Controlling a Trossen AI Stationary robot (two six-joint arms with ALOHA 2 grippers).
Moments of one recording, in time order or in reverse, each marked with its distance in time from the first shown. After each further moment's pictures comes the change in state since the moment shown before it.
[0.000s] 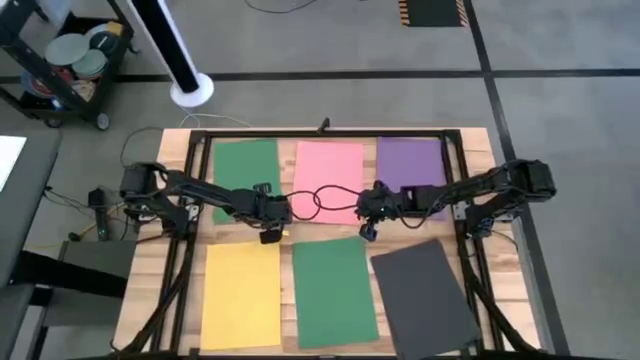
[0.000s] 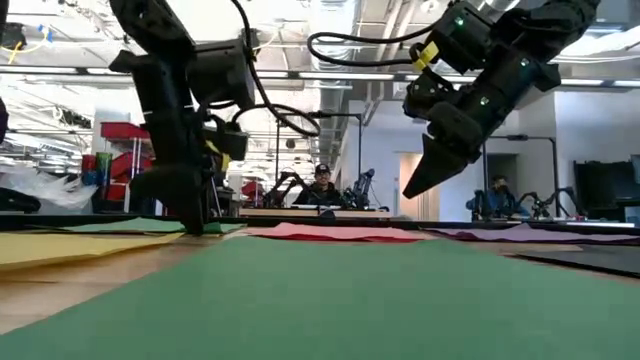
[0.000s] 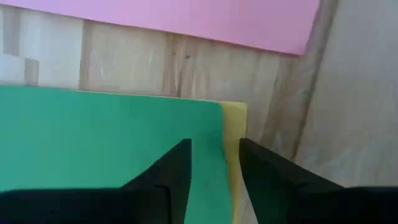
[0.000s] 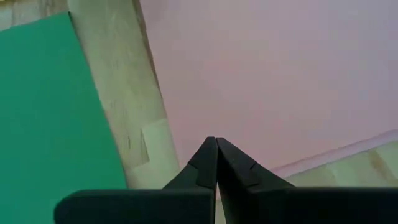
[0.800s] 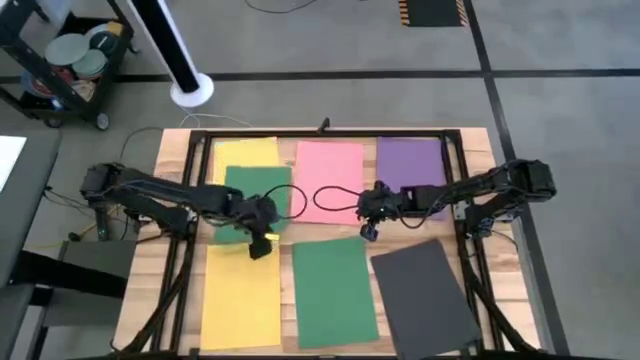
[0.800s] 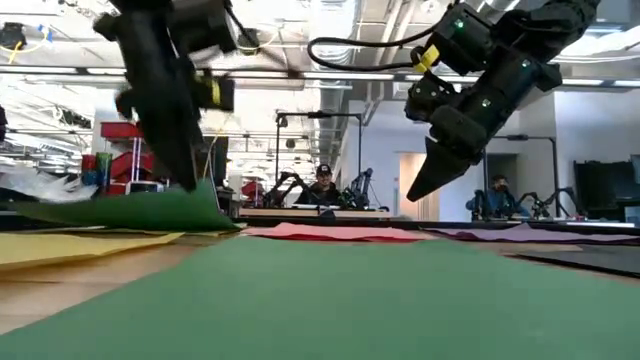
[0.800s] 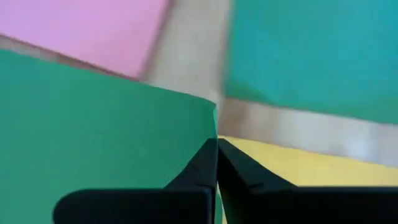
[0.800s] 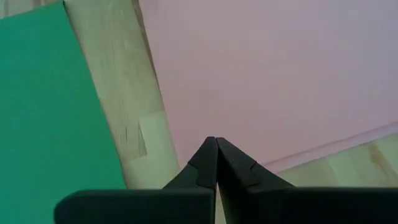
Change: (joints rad) left arm -0.151 -0.396 -0.002 -0.063 0.409 -0.339; right arm 0.000 0.000 0.000 -0.021 0.000 0.000
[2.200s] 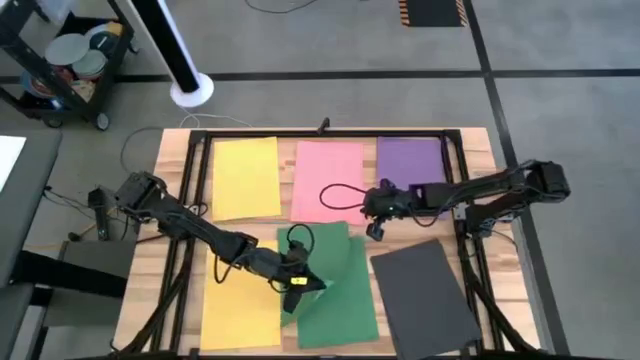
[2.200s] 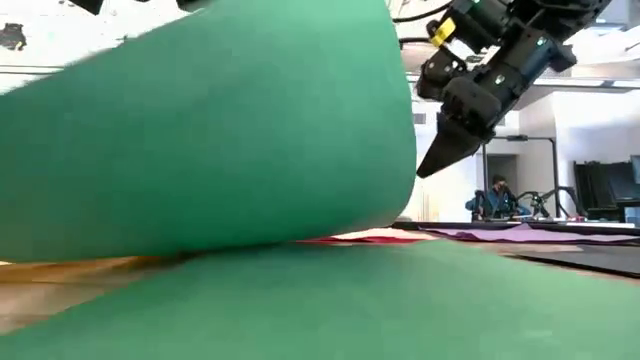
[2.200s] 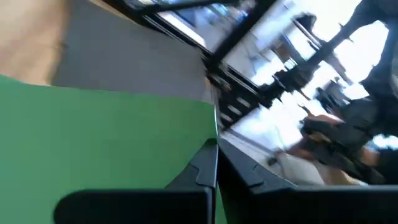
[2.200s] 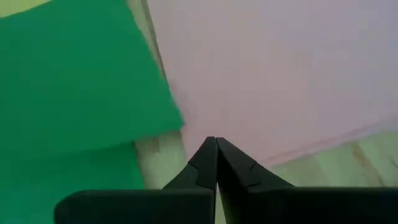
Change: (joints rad) left arm -0.321 0.413 0.050 1.098 -0.215 -0.326; right arm 0.019 -0.159 0.001 -0.132 0.029 0.009
